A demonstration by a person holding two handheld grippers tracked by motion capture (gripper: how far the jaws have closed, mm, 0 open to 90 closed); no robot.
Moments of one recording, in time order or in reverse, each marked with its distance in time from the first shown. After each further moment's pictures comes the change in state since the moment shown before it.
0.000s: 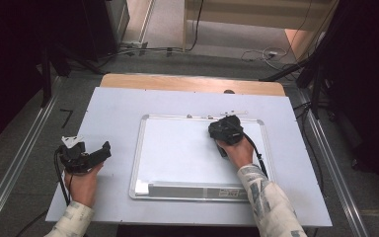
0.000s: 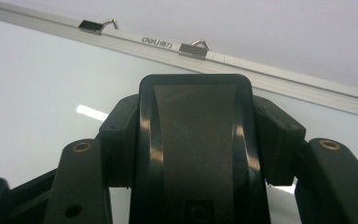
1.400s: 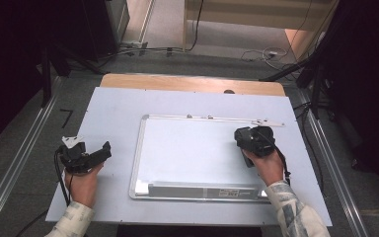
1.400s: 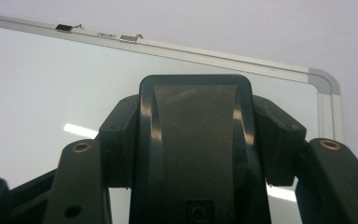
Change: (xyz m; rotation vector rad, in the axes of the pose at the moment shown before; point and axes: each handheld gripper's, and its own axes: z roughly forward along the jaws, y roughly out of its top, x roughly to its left) left arm -0.002 0.000 0.000 0.001 0.003 -0.001; right arm -0.045 -0.033 -0.083 -0.073 -0.060 0.046
